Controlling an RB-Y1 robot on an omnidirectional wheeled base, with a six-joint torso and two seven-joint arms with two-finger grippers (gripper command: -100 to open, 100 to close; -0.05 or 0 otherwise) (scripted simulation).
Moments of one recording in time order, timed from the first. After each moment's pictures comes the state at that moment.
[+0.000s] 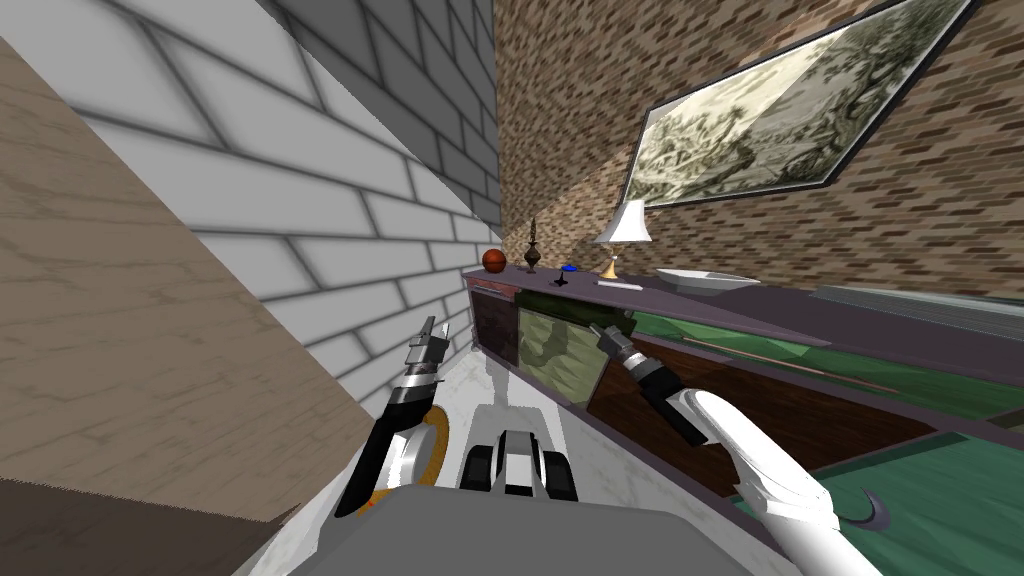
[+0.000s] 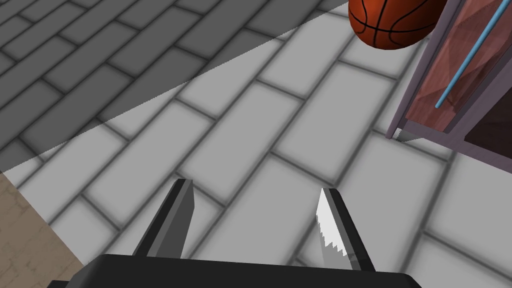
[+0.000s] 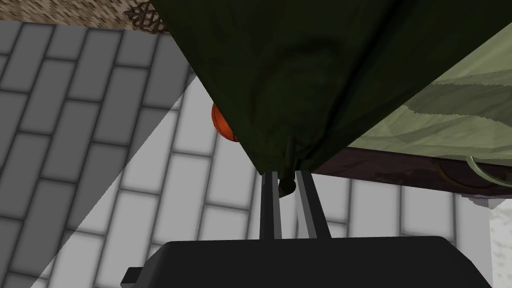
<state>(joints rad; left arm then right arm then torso) 0.50 0.02 -0.03 -2.24 0.05 -0.37 0.15 0.19 -0.52 -0.21 -1.87 1.14 -0.40 1.50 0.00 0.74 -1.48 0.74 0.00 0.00</state>
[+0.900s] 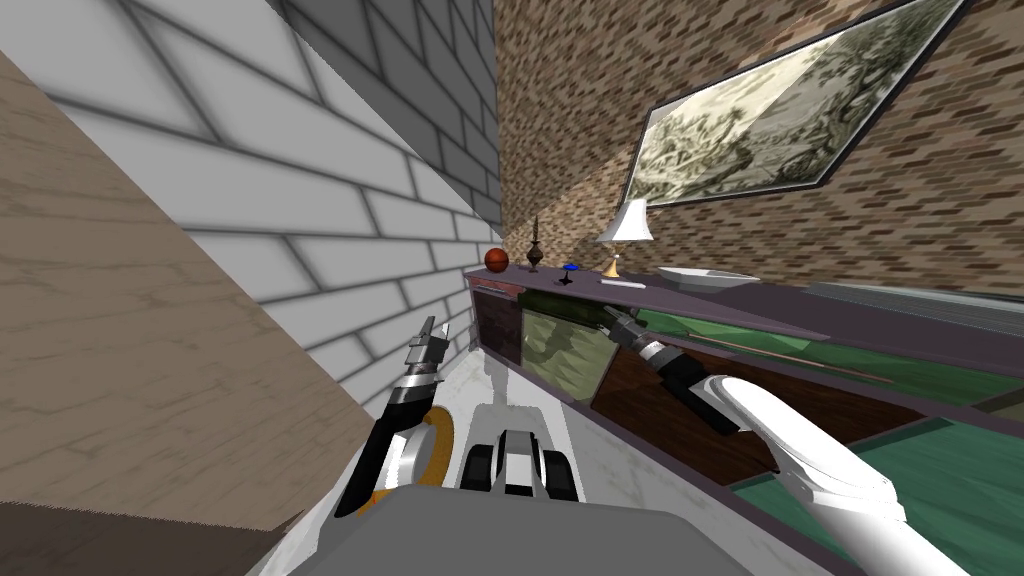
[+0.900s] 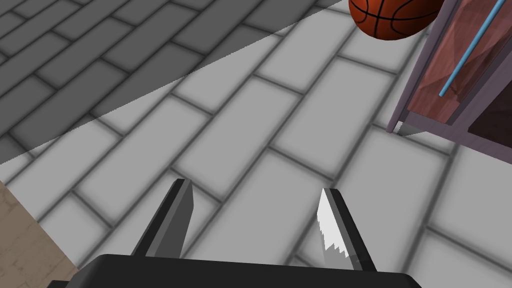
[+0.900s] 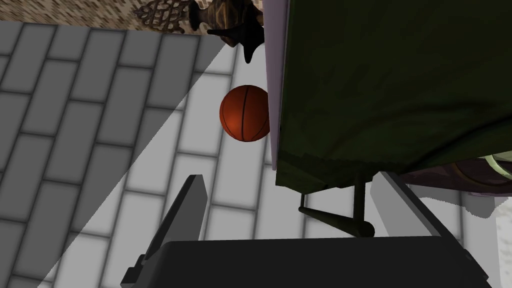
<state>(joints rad) 0.50 0.02 -0.03 -2.24 0.05 -0.37 0.15 0.18 -0.70 -0.27 -1.88 1.11 -0.40 1.35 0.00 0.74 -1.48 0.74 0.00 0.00</state>
